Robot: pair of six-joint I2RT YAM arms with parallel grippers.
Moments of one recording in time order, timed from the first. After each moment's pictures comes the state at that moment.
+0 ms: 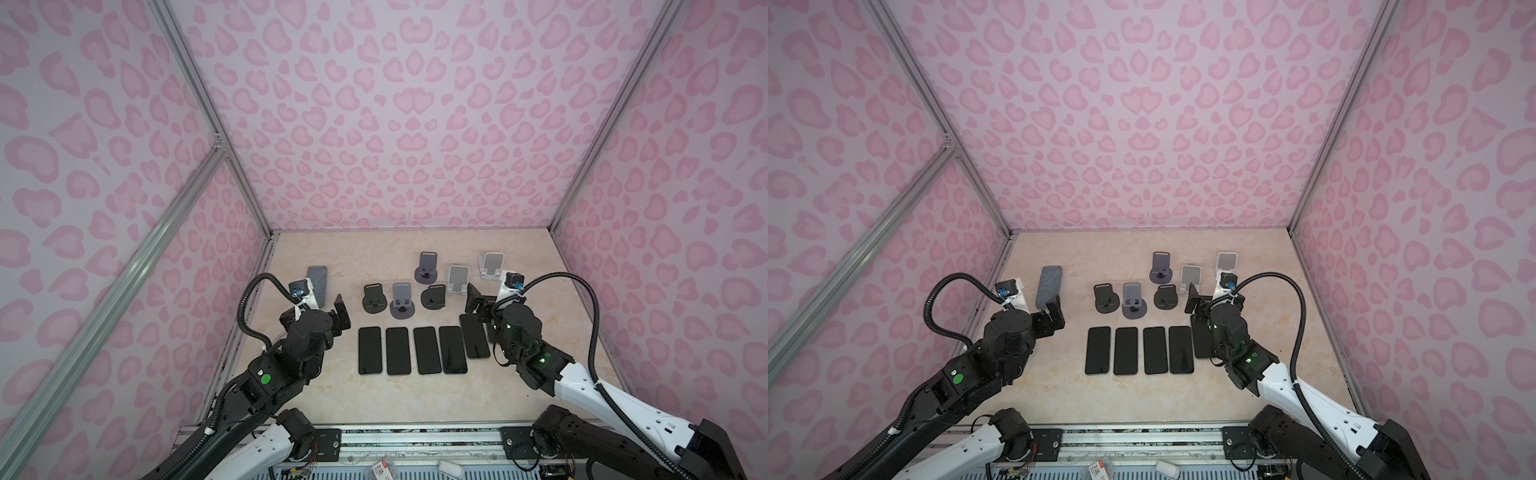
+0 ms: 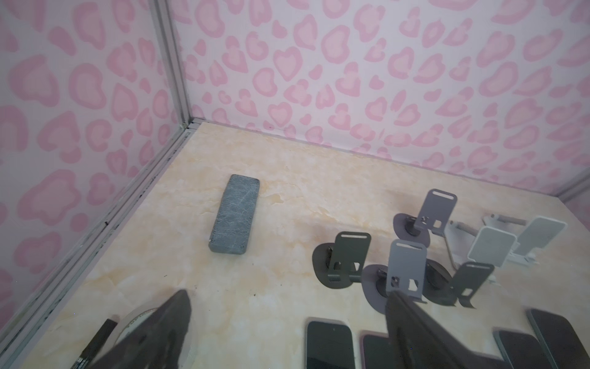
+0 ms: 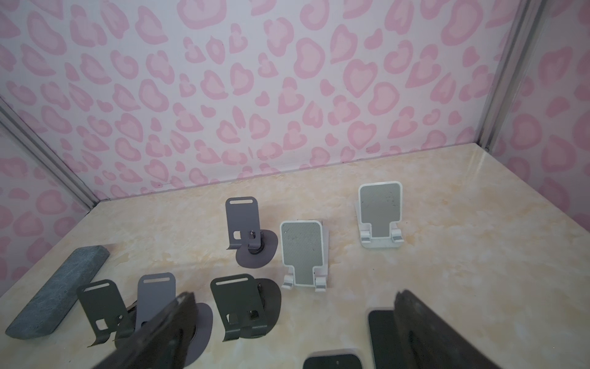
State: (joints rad) left arm -0.72 0.70 0.80 -0.58 -0.78 -0.53; right arm 0.65 0.93 0.52 0.19 0.57 0.35
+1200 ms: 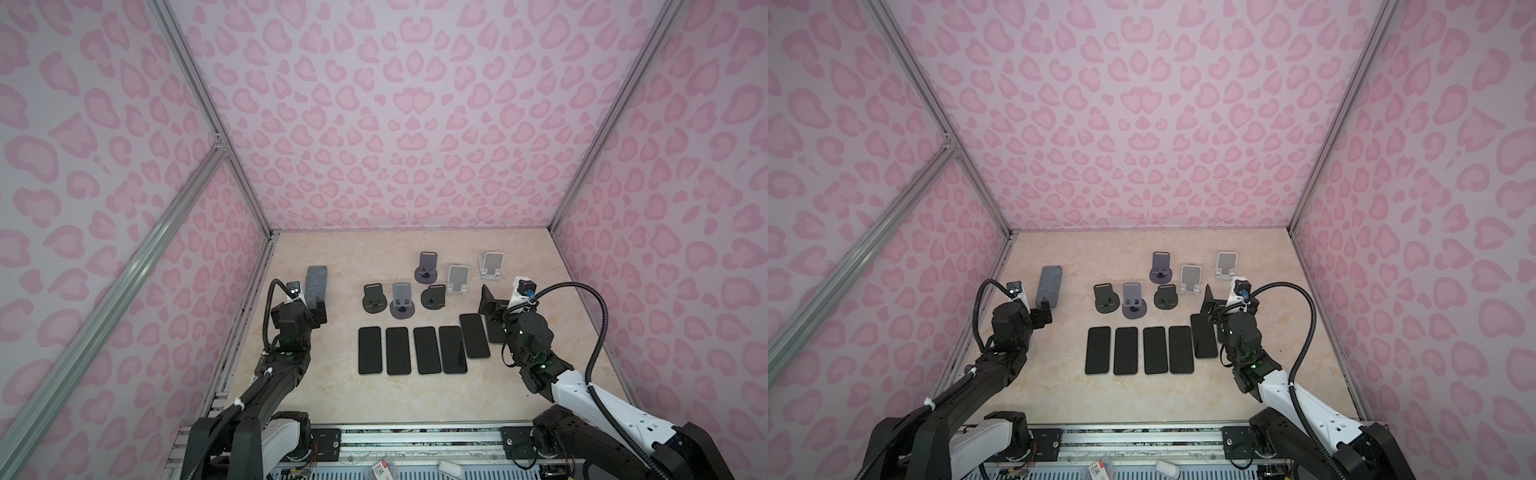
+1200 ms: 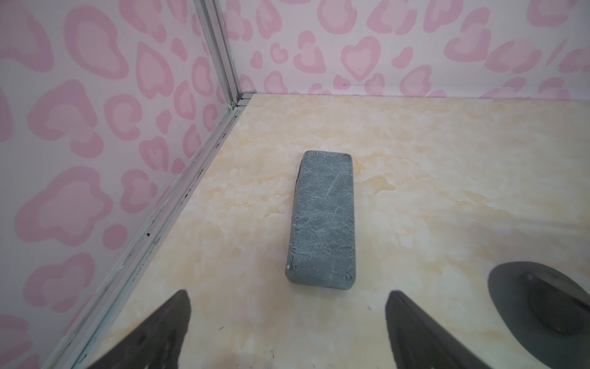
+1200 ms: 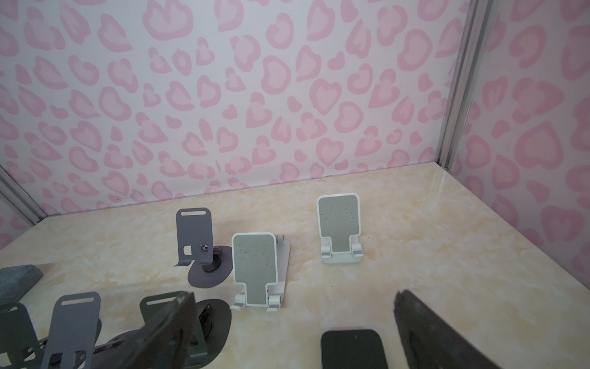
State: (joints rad) left arm -0.04 1.15 0.34 0.40 -0.24 -0.03; right arm 0.47 0.95 0.33 0.51 0.46 0.22
